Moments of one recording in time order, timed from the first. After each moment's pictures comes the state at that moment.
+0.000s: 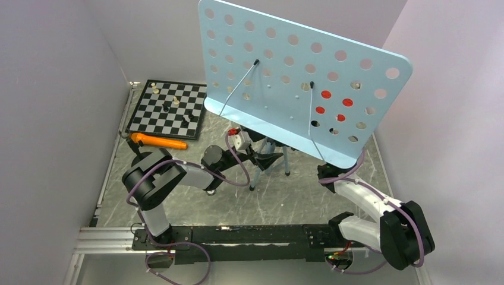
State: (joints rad) left arm -0.83 1.74 0.65 1.50 0.38 -0.18; right arm 0.44 1.11 0.51 1.30 -0.65 0.50
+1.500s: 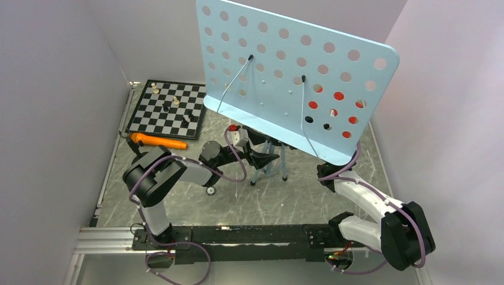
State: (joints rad) left arm -0.76 1.80 0.69 1.51 0.61 -0.29; right arm 0.43 1.10 0.53 1.21 -0.64 0.48
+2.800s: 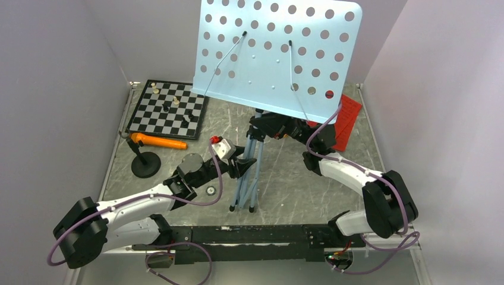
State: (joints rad) left arm -0.87 1.07 0.46 0.70 0.16 -0.08; right arm 0.50 1.36 0.71 1.17 -0.66 0.90
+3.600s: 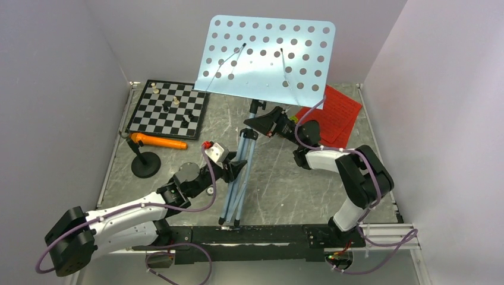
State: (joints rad) left arm -0.93 0.92 0.39 0.56 -0.08 -0.12; right arm 0.49 1.64 0.74 1.36 -0.65 1.21
